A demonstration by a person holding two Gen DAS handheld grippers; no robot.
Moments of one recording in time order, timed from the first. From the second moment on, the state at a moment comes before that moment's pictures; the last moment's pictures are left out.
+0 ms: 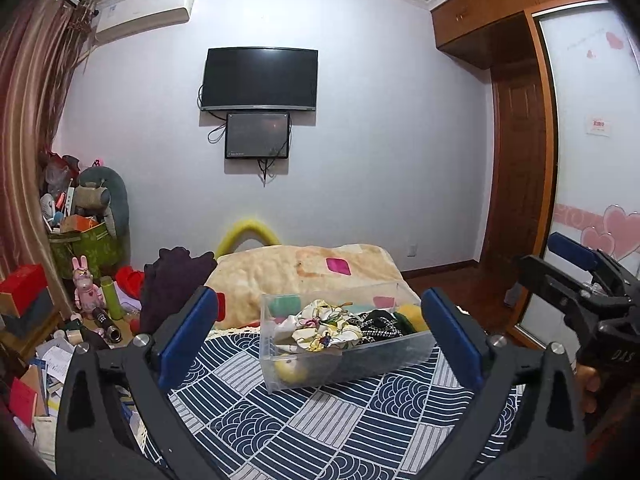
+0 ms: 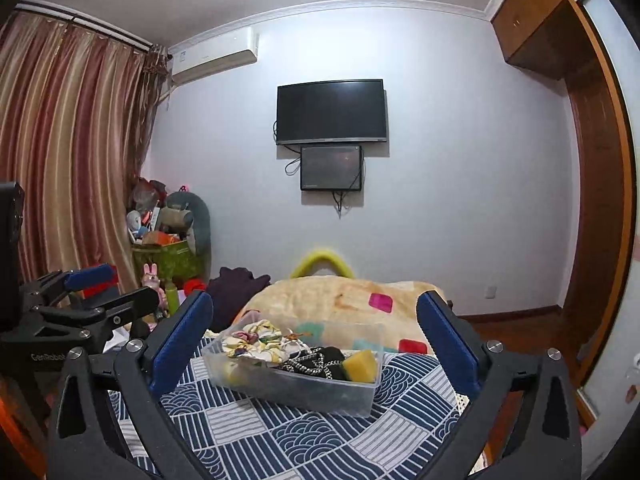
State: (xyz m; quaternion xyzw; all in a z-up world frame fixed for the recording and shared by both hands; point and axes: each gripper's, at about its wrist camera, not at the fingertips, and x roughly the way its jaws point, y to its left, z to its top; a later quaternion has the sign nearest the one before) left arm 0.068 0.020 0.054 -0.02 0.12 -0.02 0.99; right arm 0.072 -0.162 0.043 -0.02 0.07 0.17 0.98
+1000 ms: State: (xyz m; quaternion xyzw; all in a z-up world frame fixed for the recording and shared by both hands) left arm 0.063 0.023 0.052 -0.03 0.12 -0.02 0.99; right arm 0.065 -0.168 0.034 -0.01 0.08 0.18 0.98
